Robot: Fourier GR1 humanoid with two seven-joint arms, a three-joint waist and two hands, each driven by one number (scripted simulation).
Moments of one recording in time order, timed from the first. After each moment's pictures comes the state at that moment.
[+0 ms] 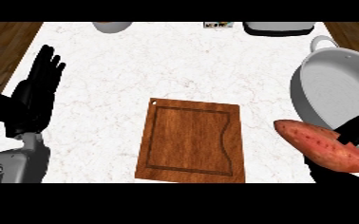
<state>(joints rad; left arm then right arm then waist) -0.19 0.23 0.11 -1.64 0.11 0.15 0.23 0.12 -0.11 -0.08 -2.30 0.86 0.13 0.33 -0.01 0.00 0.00</state>
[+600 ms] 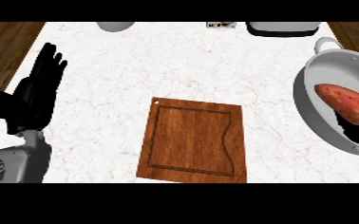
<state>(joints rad) -0.21 0.23 0.12 -1.62 0.10 0.13 0.23 -0.08 -0.23 -0.42 -1.92 0.55 0.09 0.16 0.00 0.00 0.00</state>
